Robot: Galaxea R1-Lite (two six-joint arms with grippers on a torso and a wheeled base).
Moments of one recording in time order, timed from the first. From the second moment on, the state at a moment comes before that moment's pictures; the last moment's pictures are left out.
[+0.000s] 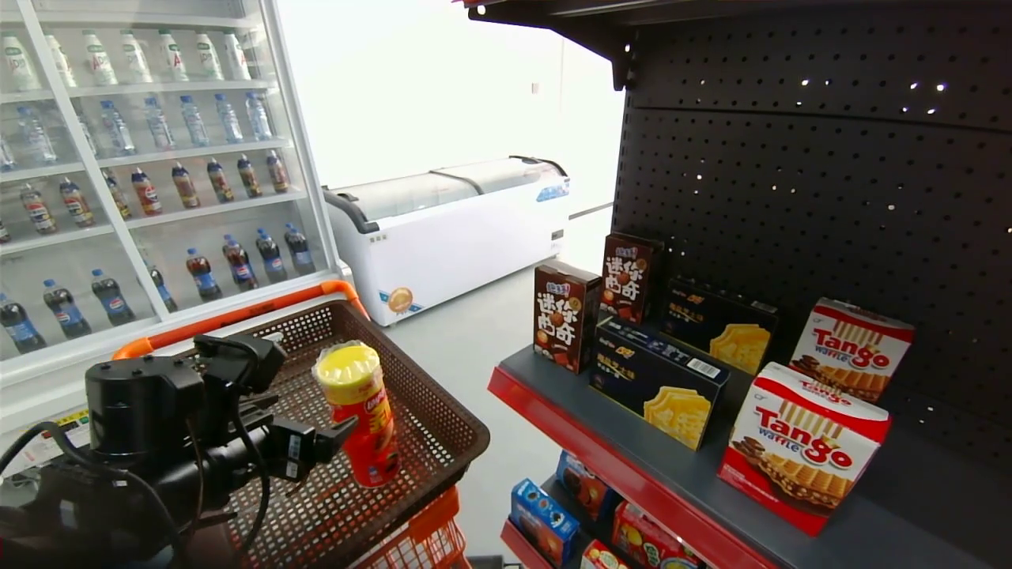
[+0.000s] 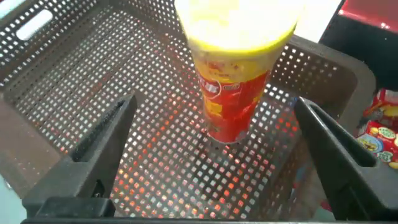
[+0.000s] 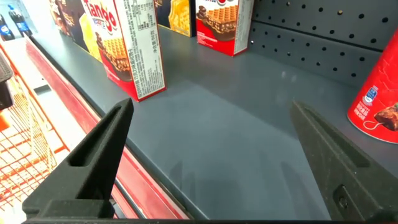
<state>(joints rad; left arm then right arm) -0.16 1.69 -0.33 -0.91 0.02 0.08 0.00 0.00 0.00 0.01 -0.01 0.01</state>
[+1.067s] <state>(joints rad) -0.19 2.16 -0.42 -1.41 0.03 0.08 0.00 0.00 0.00 0.01 -0.01 0.01</state>
